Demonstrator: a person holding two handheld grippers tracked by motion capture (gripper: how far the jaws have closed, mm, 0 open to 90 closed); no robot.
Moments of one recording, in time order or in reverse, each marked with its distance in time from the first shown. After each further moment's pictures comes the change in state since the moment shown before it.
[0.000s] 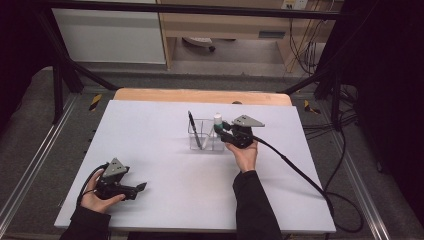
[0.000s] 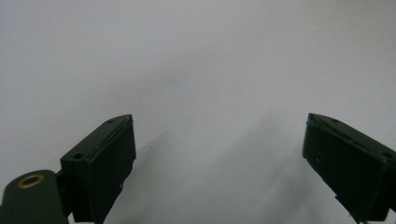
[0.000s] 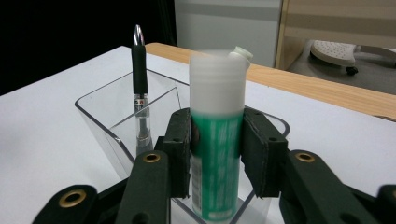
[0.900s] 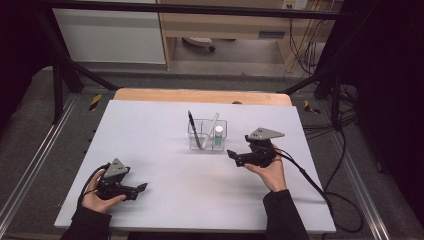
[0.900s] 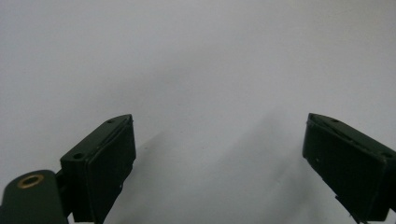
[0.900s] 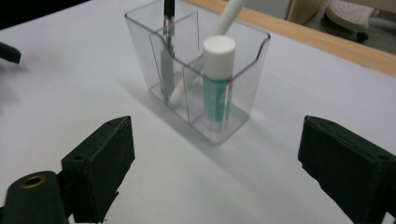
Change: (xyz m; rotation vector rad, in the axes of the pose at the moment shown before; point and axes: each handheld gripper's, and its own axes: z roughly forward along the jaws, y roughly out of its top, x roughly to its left) left arm -0.002 0.000 0.002 0.008 -0.002 0.007; right arm 0.003 -0.005 -0.083 0.207 0.030 -0.088
